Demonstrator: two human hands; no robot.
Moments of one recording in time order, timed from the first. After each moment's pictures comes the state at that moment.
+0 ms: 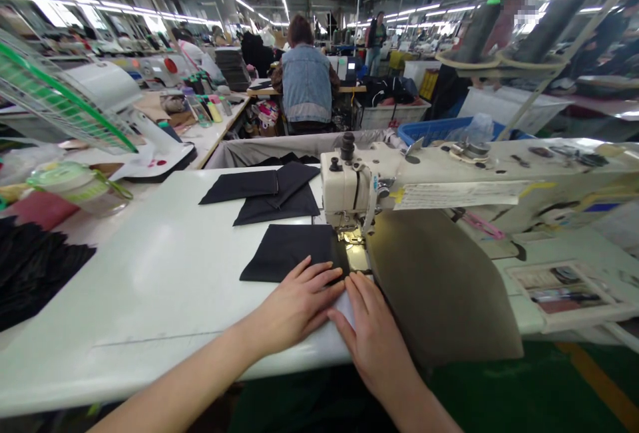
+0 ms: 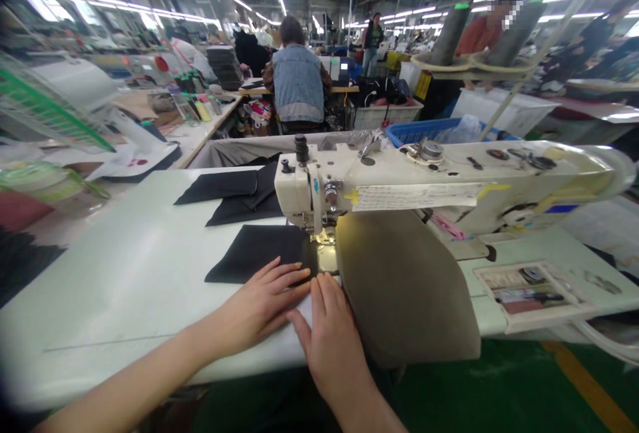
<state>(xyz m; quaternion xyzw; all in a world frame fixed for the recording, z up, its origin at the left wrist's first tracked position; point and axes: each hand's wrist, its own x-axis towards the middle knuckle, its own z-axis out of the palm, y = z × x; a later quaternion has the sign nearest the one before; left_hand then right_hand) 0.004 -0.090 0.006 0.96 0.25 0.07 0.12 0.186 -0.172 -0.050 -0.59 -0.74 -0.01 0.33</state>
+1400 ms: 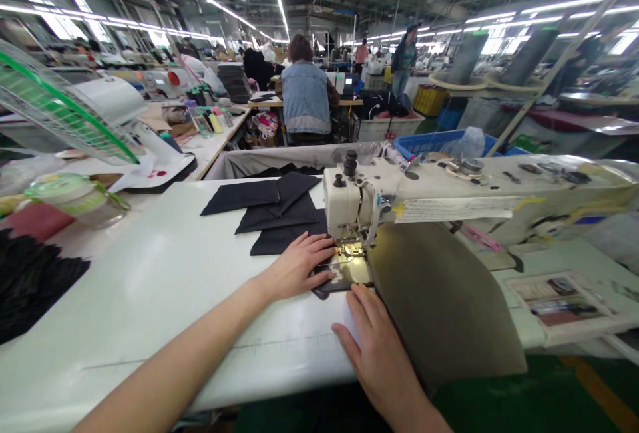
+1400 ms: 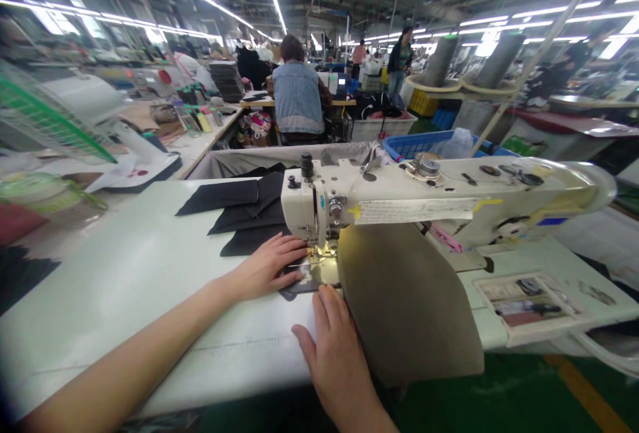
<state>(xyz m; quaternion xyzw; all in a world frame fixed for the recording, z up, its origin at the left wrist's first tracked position) 0.010 -0.009 0.005 0.95 0.28 0.08 0.11 0.189 -0.172 -0.054 -0.58 -0.74 -0.02 0.33</state>
